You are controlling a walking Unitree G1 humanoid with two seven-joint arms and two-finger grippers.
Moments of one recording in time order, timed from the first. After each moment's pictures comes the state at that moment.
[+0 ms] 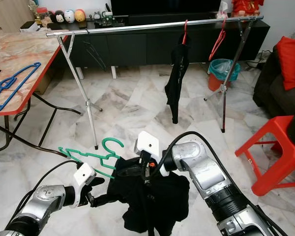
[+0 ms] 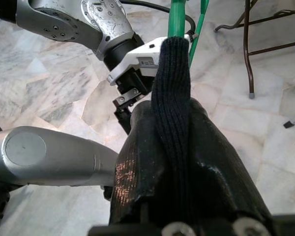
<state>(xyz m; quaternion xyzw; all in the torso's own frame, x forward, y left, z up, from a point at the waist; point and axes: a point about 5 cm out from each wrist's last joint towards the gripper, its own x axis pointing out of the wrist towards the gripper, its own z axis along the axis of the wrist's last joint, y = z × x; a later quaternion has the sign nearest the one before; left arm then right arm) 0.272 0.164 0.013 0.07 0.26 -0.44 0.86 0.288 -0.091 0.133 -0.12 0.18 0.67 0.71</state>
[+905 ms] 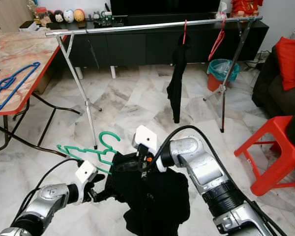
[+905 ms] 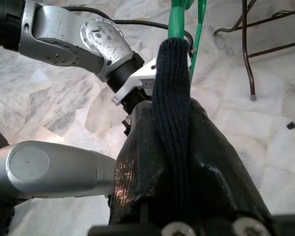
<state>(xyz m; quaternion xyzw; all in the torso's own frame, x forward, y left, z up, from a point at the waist) 0.276 0.156 0.010 0.06 0.25 -0.42 0.87 0.293 -0.085 0.142 -0.09 0.18 0.67 0.72</state>
